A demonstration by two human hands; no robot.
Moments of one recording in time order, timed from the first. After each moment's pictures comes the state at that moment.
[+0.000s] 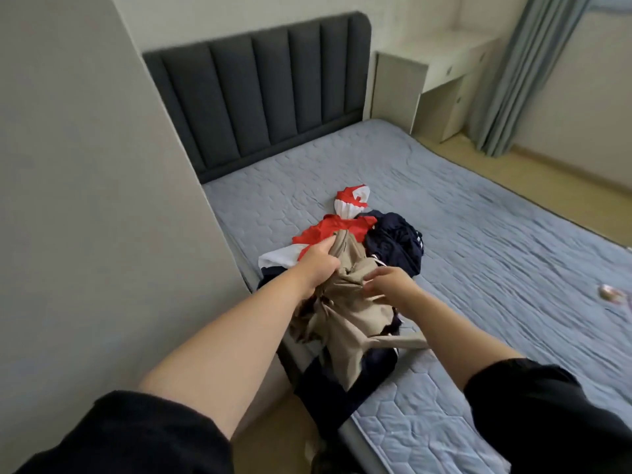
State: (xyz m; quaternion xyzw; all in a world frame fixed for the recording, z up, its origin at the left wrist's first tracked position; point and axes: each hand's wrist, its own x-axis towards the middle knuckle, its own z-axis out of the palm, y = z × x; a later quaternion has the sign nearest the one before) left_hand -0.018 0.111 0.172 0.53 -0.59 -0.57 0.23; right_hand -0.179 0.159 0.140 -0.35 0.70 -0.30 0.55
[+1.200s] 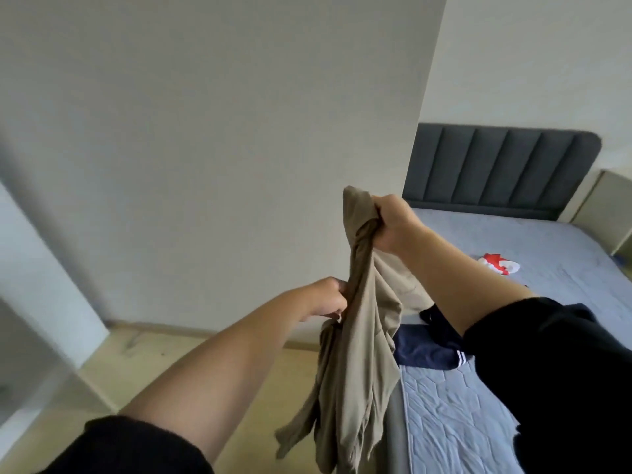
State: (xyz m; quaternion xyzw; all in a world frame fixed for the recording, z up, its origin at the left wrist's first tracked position) left_hand 0.027 0.699 0.291 0.72 -0.47 -0.44 0.27; right_hand -0.063 0.602 0.403 -0.32 0.28 -0.28 0.86
